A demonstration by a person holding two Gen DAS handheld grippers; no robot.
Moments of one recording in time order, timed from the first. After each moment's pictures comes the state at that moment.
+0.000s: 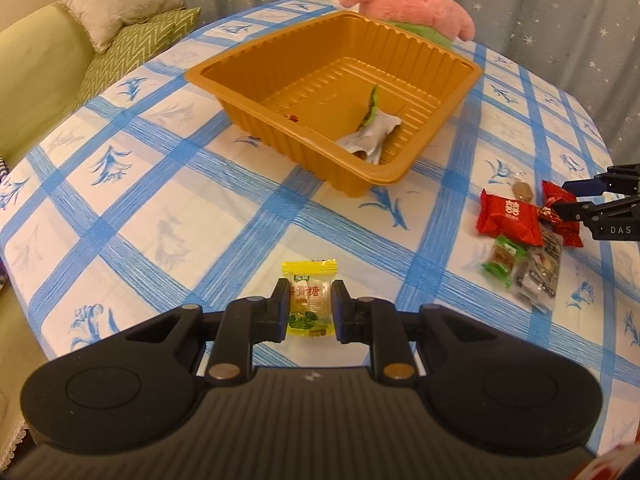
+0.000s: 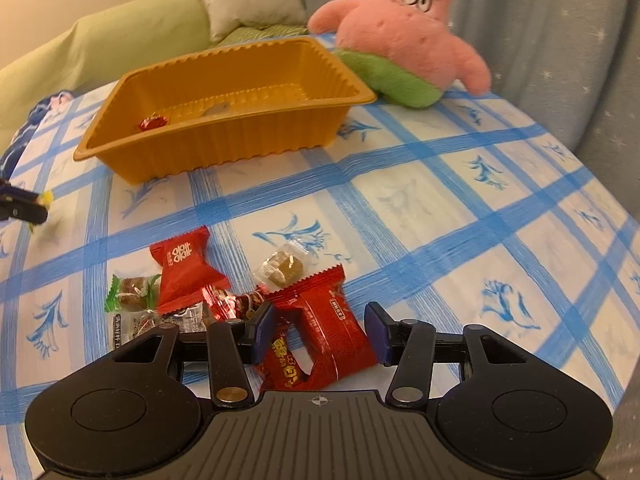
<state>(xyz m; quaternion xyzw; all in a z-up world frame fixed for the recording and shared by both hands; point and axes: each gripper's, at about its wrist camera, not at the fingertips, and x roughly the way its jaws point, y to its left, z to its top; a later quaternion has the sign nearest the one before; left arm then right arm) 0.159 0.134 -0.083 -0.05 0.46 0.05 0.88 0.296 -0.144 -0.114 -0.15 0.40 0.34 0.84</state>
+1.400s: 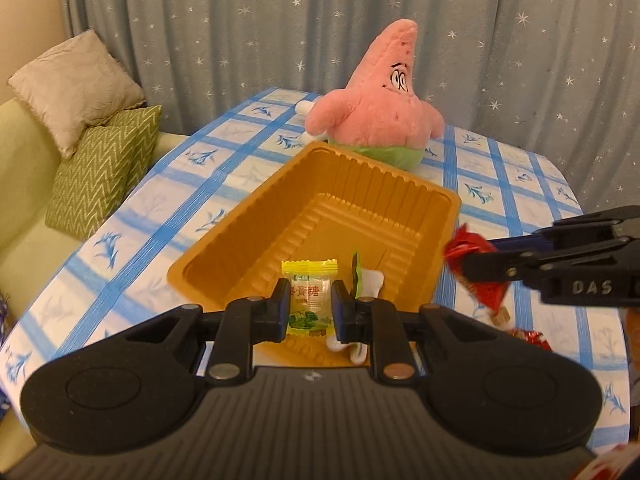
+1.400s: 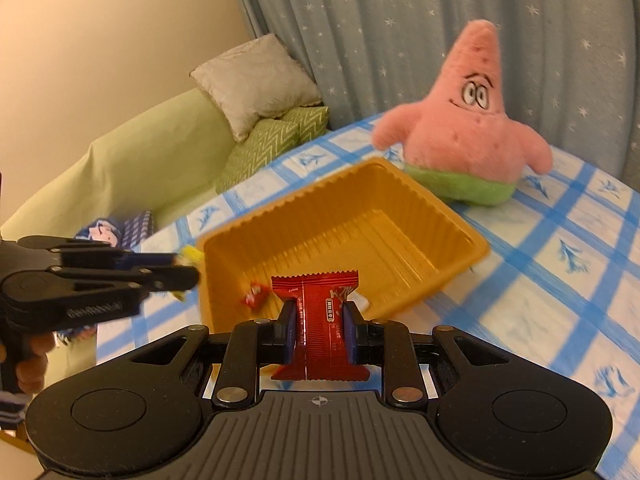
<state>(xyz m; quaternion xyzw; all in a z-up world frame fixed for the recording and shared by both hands) 0.252 0.150 0.001 -0.01 0.38 -0.02 0.93 0.307 -0.038 -0.014 0.02 0.37 0.36 0.86</state>
